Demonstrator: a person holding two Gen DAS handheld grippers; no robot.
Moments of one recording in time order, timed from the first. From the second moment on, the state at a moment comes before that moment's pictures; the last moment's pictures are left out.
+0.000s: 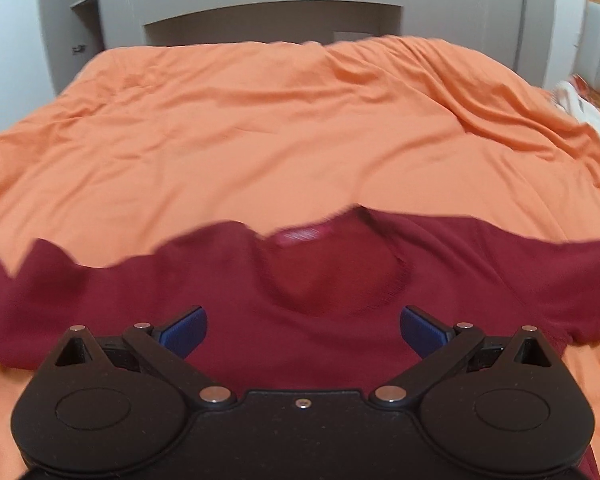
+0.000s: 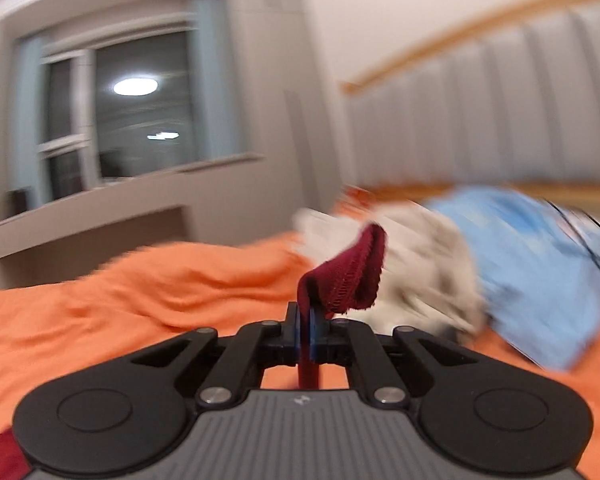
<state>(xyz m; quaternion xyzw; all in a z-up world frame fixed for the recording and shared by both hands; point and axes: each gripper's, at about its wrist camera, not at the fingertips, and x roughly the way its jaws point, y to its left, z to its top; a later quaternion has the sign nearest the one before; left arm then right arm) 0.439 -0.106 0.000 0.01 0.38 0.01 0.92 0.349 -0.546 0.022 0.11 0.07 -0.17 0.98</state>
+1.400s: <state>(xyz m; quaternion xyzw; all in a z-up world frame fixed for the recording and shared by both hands) 0.434 -0.024 -0.058 -0.02 0.37 0.05 0.93 0.398 -0.342 -0.036 -0.02 0.28 0.06 0.96</state>
